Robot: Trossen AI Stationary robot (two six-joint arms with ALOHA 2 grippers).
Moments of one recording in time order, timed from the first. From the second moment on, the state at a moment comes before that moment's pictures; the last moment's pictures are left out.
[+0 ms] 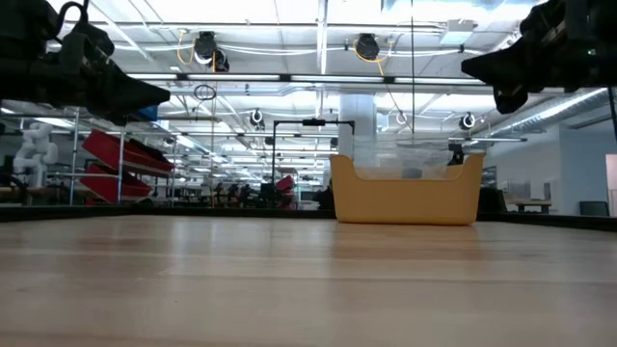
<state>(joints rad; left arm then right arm) 0.36 0.00 0.02 0.00 0.11 -0.05 -0.21 0.26 0.12 0.21 -0.05 0.13</state>
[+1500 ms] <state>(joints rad) 0.36 0.00 0.04 -0.06 0.05 -0.05 -0.15 0.00 0.07 0.03 0.00 0.10</state>
